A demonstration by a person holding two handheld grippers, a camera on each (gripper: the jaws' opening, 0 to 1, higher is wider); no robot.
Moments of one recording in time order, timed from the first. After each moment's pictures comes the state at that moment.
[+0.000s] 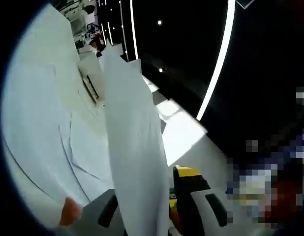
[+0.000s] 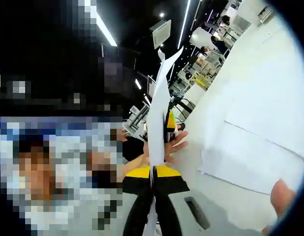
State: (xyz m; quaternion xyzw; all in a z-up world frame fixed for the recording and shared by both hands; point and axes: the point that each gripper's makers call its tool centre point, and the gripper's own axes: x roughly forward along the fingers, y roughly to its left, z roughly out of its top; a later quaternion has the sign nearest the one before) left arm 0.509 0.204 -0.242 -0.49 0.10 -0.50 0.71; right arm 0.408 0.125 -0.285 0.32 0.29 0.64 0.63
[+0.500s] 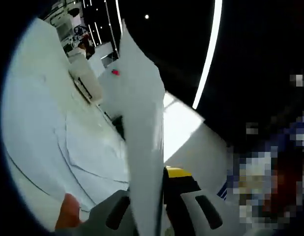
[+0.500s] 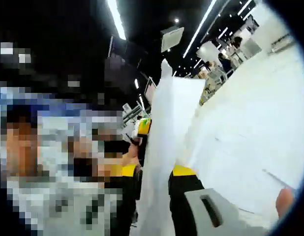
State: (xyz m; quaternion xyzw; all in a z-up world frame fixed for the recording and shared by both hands) left arm 0.480 0.198 -0.242 -0.43 0.09 -0.54 0.72; right arm 0.433 0.117 -0.284 0.21 0.18 0.63 0.73
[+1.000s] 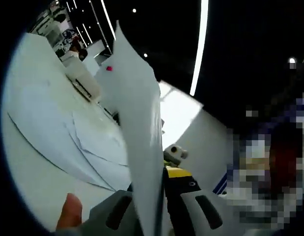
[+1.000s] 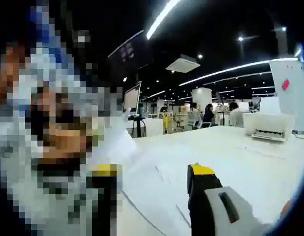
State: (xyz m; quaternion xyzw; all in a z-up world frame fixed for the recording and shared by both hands) left arm 0.442 0.229 -0.268 -0.37 0.10 -0.55 0.74; right arm 0.494 0.059 -0.285 -0.03 0.04 0.52 0.85
